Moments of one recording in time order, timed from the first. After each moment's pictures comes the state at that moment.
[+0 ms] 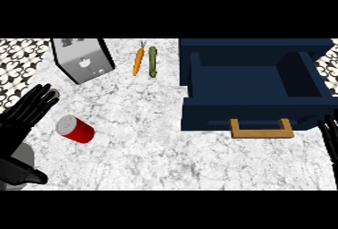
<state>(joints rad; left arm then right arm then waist) -0.06 0.34 0.29 -1.60 0.34 -0.61 0.08 0.26 -0.09 -0.19 -2.07 -0.09 0.14 0.05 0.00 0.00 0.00</state>
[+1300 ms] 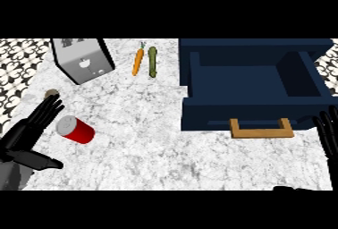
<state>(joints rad) -0.20 0.40 0.30 -0.97 -0.03 -0.61 -0.46 0.23 -0.05 -0.20 -2.06 -0.04 0.16 0.06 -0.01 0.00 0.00</state>
